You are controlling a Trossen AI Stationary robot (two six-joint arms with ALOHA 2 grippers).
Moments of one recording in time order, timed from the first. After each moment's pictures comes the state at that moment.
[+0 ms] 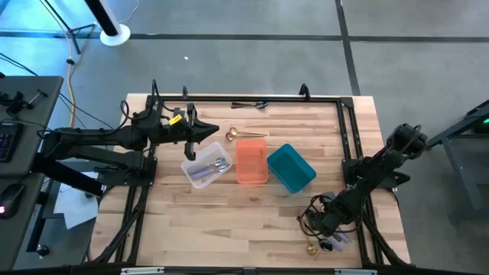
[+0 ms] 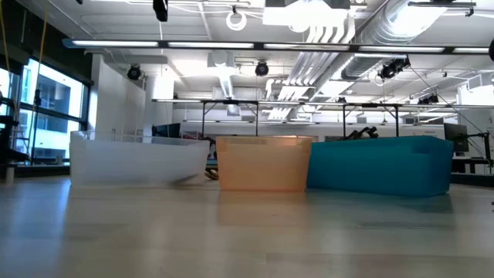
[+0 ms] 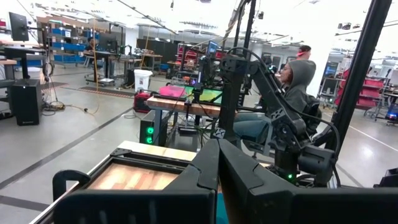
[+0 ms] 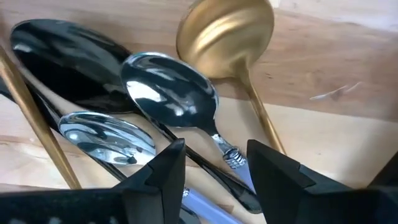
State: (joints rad) left arm 0.12 0.90 0.69 0.33 0.01 -0.13; right arm 0.82 1.50 0.73 -0.65 -0.16 2.23
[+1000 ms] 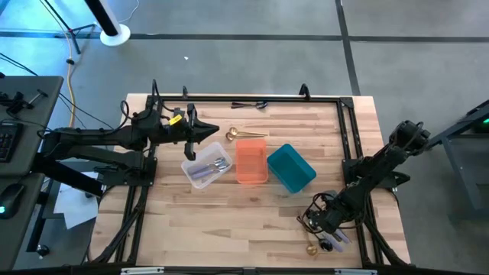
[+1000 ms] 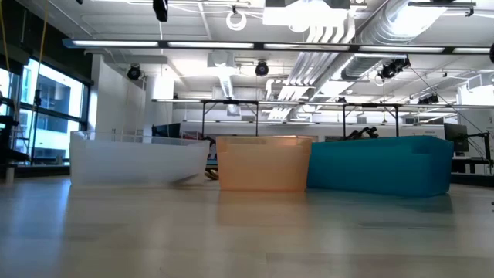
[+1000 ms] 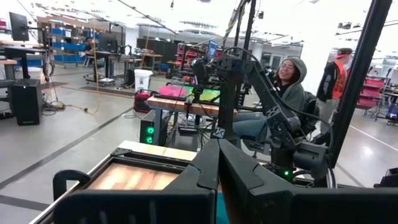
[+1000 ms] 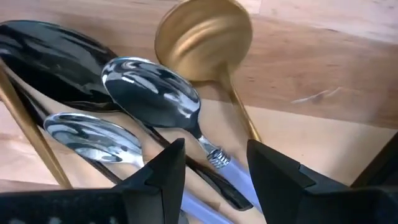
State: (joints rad) left arm 0.12 0.90 0.69 0.33 0.01 -0.13; right arm 0.82 1.44 0.68 -0.63 -0.19 2.22
